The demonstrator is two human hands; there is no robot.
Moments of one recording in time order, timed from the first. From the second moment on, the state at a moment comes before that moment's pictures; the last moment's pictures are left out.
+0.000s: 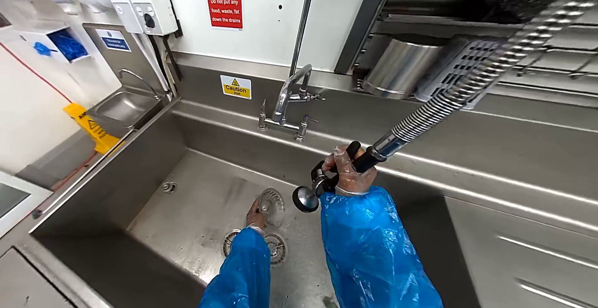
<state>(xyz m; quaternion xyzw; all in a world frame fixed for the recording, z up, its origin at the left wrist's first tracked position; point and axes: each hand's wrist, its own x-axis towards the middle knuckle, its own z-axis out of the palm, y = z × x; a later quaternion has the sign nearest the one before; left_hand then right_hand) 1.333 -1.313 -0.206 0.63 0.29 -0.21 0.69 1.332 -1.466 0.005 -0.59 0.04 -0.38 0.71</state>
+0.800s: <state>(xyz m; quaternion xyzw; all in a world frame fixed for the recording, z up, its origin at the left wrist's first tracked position) 1.321 -1.326 -0.210 0.58 0.30 -0.27 0.71 1.339 -1.459 0.000 -0.58 0.04 -0.38 0.72</state>
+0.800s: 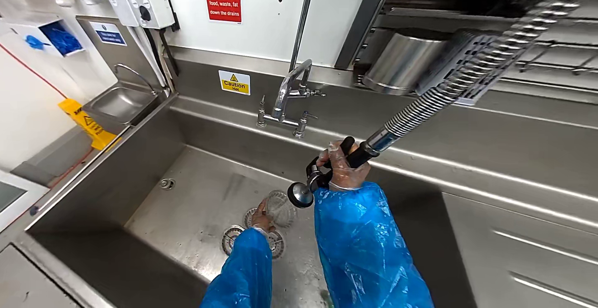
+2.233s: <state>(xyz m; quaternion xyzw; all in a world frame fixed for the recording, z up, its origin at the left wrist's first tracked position) 1.276 -1.118 -0.190 0.79 0.41 -0.07 0.45 1.302 -1.492 -0.004 -0.63 0.06 -0.41 0.66</state>
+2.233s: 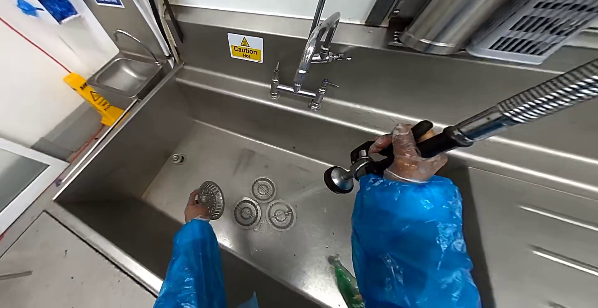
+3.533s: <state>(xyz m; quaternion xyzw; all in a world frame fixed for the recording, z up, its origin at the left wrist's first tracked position) 1.202 -1.162 -0.400 0.85 0.00 -0.35 0.40 1.358 -1.465 -0.022 -0.66 -0.01 -0.42 0.63</state>
